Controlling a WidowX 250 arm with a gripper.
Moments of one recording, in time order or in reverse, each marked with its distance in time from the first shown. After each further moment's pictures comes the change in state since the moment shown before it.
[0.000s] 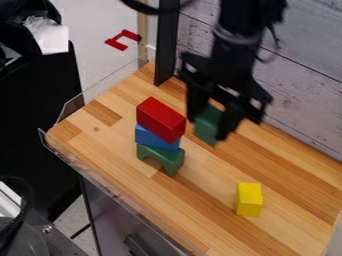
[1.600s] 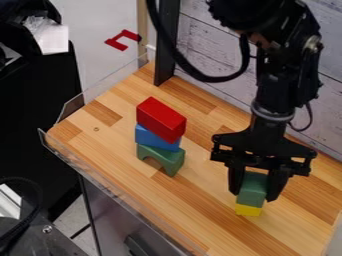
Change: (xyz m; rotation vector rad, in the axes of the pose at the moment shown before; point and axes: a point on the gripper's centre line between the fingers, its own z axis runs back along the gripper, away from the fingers) arm 0.002 -0.059 -0.053 -0.133 0.047 0.499
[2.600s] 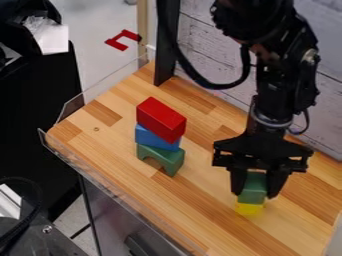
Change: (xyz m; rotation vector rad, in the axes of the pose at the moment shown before) arm 0.013 -0.001 -0.008 -0.005 -0.048 0.154
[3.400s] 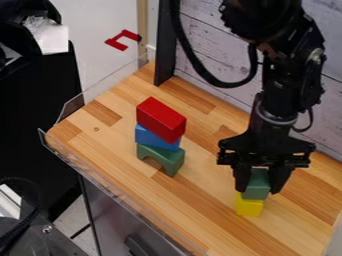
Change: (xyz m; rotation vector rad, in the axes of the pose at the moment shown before) arm 0.003 -0.004 -0.004 0.014 -0.004 0.039
